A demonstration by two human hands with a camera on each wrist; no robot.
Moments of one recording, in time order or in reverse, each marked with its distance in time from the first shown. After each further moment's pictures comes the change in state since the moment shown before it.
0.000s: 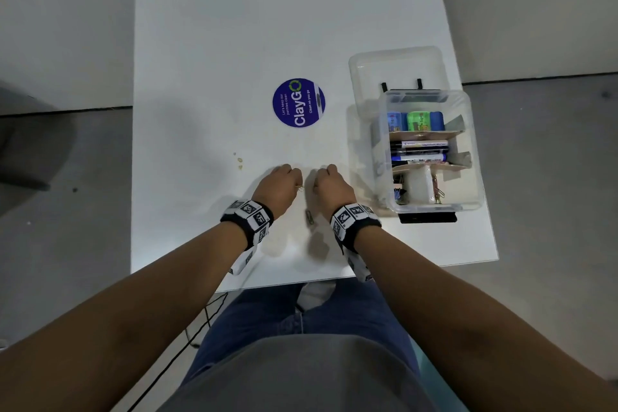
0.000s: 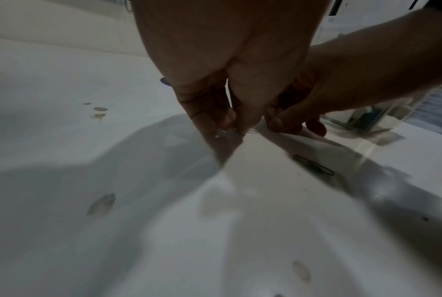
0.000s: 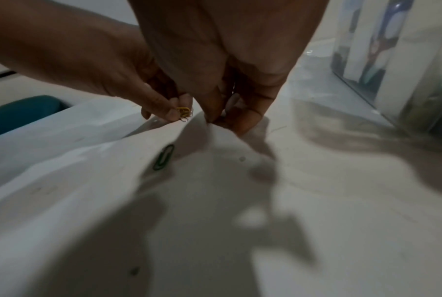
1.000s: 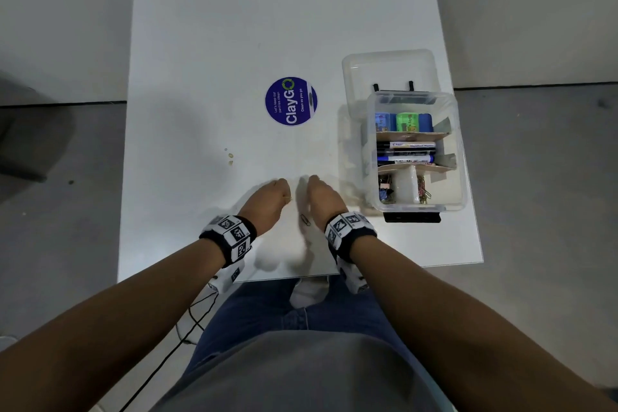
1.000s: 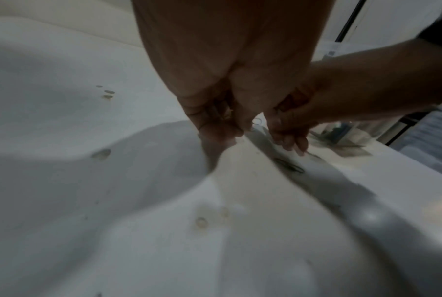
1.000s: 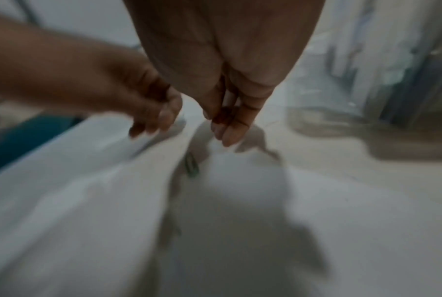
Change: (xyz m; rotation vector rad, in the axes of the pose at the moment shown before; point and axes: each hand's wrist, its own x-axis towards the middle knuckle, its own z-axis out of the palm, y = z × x) left_hand -0.033 0.010 0.014 -0.149 0.002 -0.012; right_hand -0.027 0.007 -0.008 0.047 -0.108 -0.078
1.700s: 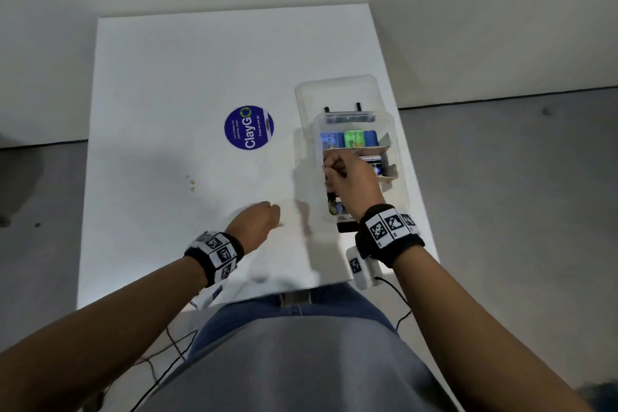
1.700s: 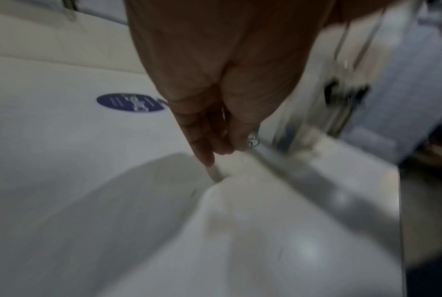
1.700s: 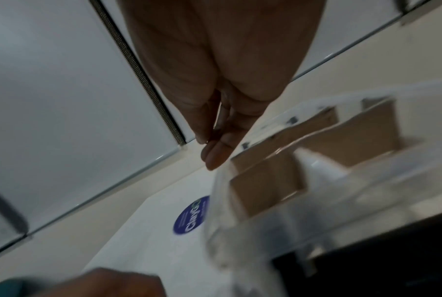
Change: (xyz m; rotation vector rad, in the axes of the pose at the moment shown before) left_hand 0.008 0.069 -0.004 0.261 -0.164 0.110; right_hand -0.057 0.068 -0.129 0.580 0.421 -0.015
